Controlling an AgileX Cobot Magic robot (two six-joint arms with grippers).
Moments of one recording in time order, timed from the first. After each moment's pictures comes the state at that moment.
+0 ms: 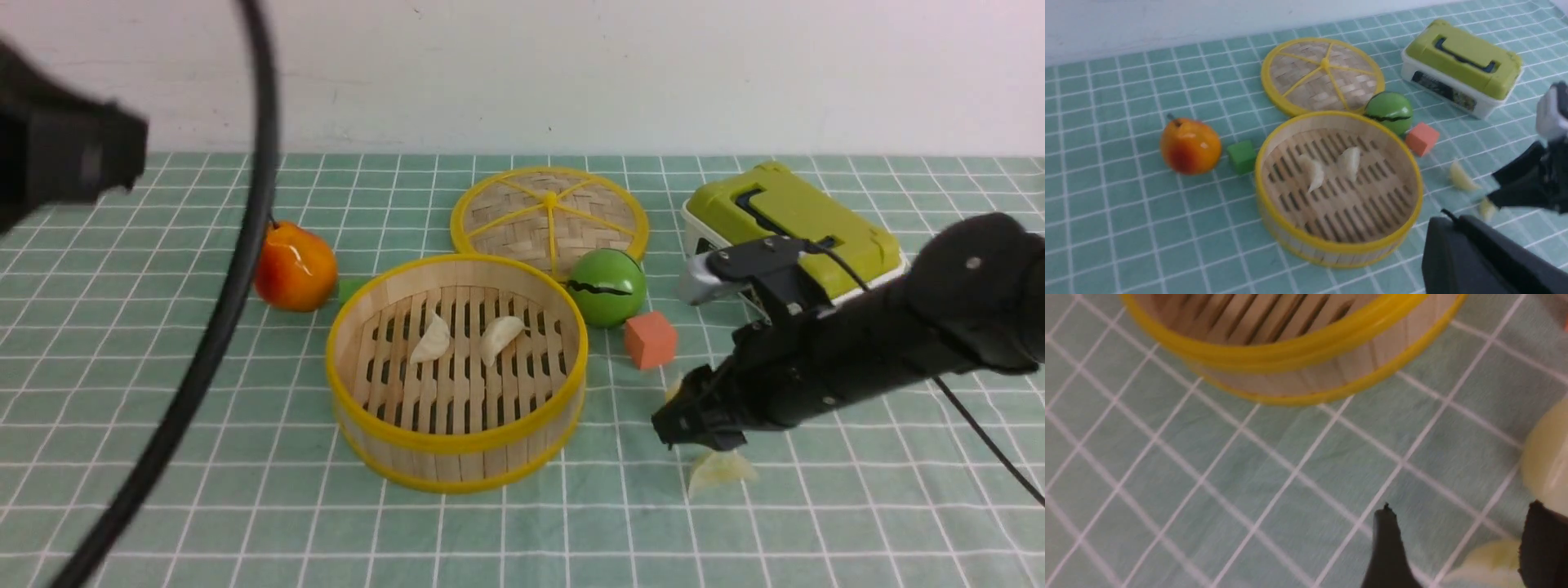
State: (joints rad) right arm 0.31 1.74 -1.07 0.75 0.52 -0.72; left arm -0.45 0.80 -1.06 0.09 0.80 -0.17
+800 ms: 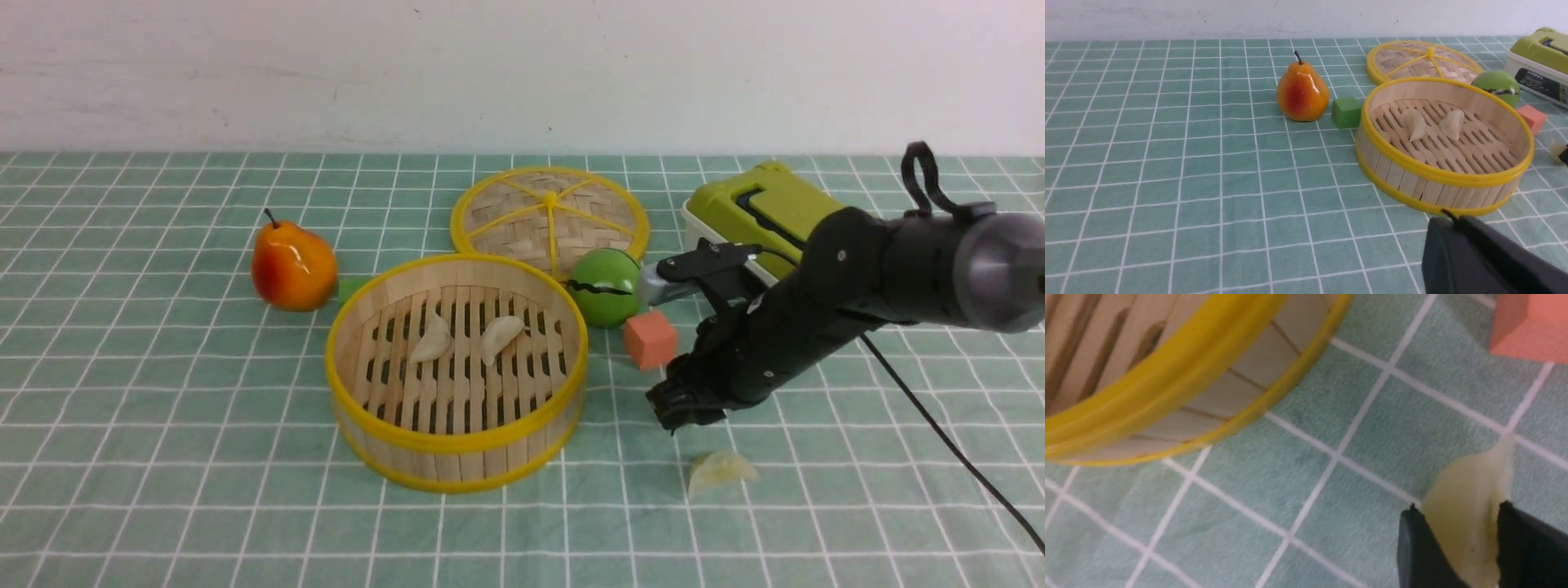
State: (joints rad) right arm 0.31 1.94 -1.28 0.48 0.57 -0.47; left arm -0.45 0.09 -0.46 0.34 0.75 -0.39
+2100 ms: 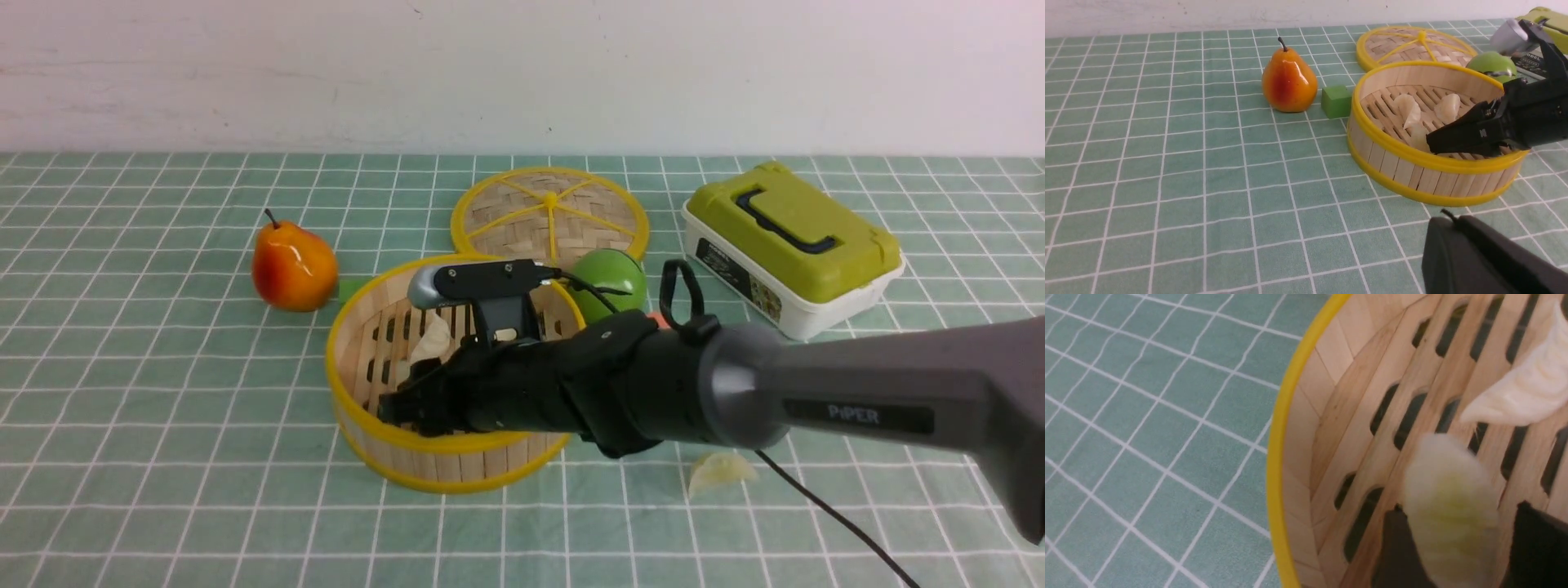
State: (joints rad) right arm 0.74 2.09 -1.37 1.51 0.02 -1.05; left arm -0.45 0.10 -0.36 0.34 0.63 -0.39
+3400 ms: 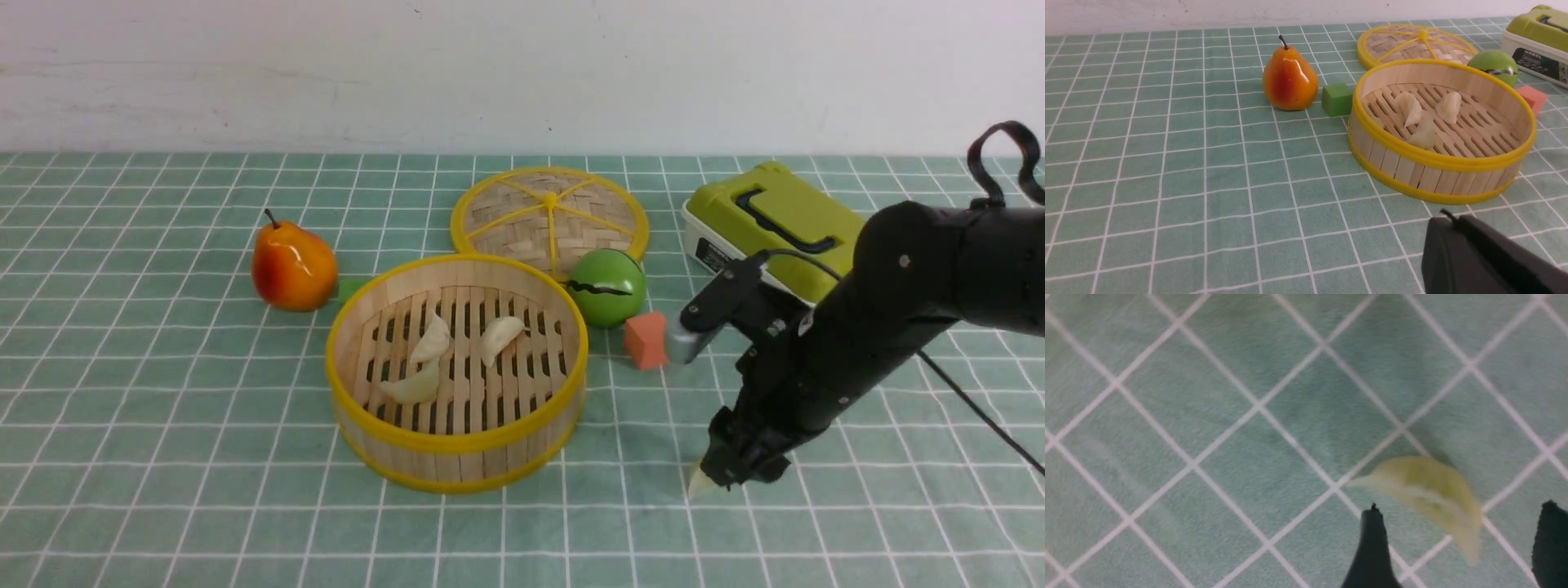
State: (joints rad) right arm 0.33 1.81 -1.16 0.33 0.69 -0.73; left arm -0.45 0.10 -0.36 0.34 0.64 -0.39
